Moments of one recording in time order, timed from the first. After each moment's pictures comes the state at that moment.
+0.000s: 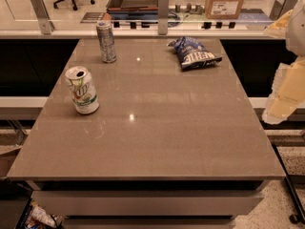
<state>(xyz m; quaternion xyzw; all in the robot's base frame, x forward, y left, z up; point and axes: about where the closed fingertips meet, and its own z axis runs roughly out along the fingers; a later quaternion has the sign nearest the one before) 0.437 -0.208 1.004 -0.60 0.77 -0.07 0.20</state>
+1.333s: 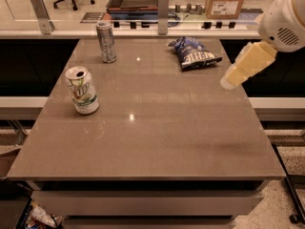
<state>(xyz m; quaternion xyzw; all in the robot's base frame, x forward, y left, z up) 0.526 -0.199 0.993 -0.47 0.82 -0.03 0.32</state>
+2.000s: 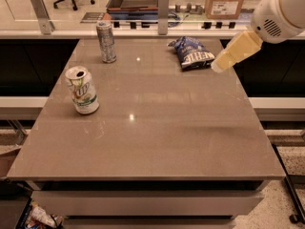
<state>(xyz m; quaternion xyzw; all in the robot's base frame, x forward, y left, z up) 0.575 -0.200 0.998 -0.41 0.83 -0.04 0.37</state>
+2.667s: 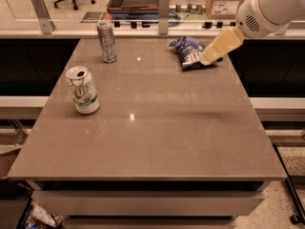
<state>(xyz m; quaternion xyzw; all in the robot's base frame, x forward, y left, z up) 0.615 -0.192 0.981 -0.37 0.85 -0.01 0.37</state>
